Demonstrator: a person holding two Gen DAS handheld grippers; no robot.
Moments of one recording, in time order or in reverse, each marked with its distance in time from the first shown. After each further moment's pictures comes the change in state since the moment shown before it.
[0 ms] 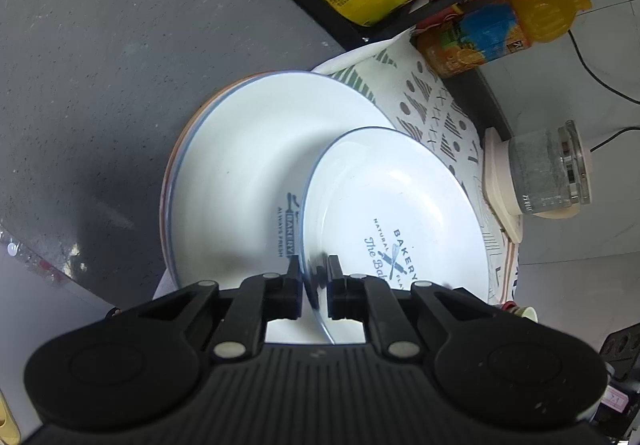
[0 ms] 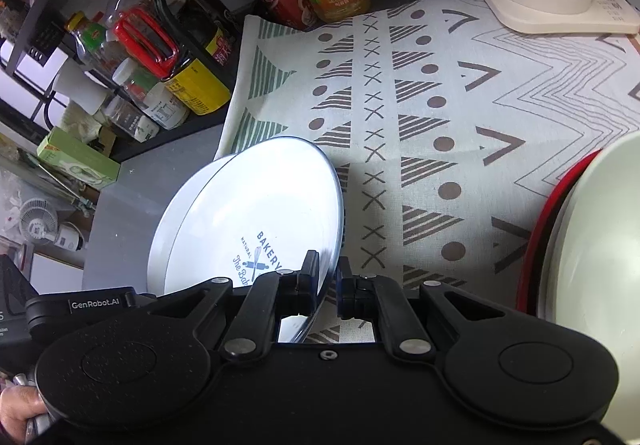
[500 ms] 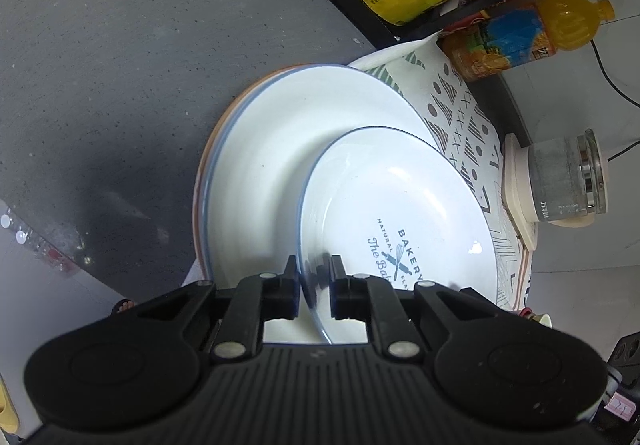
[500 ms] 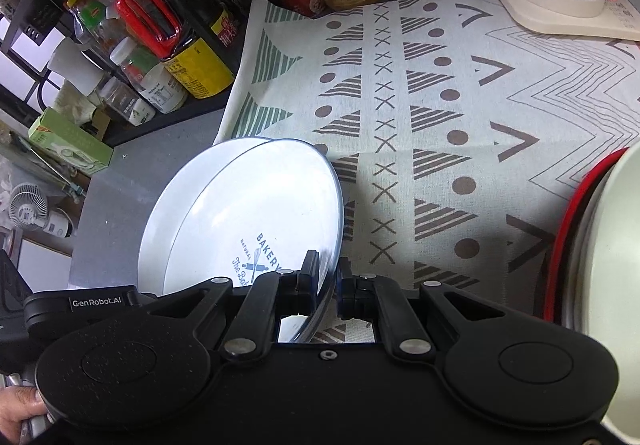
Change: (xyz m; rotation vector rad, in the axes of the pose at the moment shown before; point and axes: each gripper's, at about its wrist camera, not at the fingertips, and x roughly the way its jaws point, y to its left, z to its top) left arm 0.004 0.014 0.000 -0.039 -0.002 0.038; right arm 0.014 0.012 -0.002 -0.026 0.020 -0.026
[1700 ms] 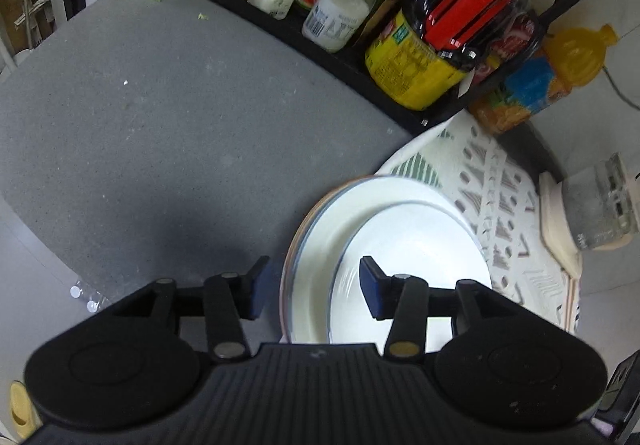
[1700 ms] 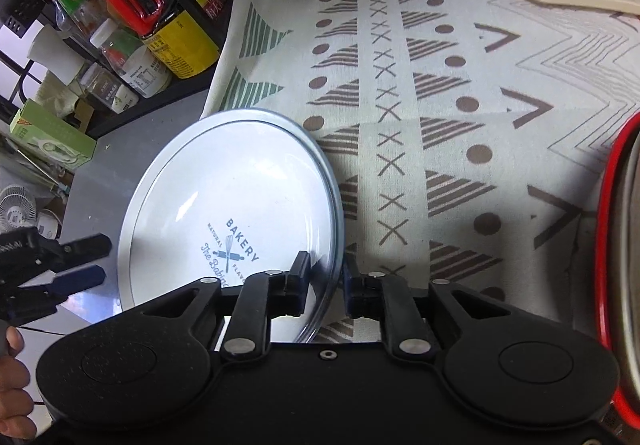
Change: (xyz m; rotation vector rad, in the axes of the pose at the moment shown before) left arm -0.050 -0.008 0.030 0.099 -0.155 0.189; right arm 0.026 0.008 -0.012 0.038 0.017 -0.032
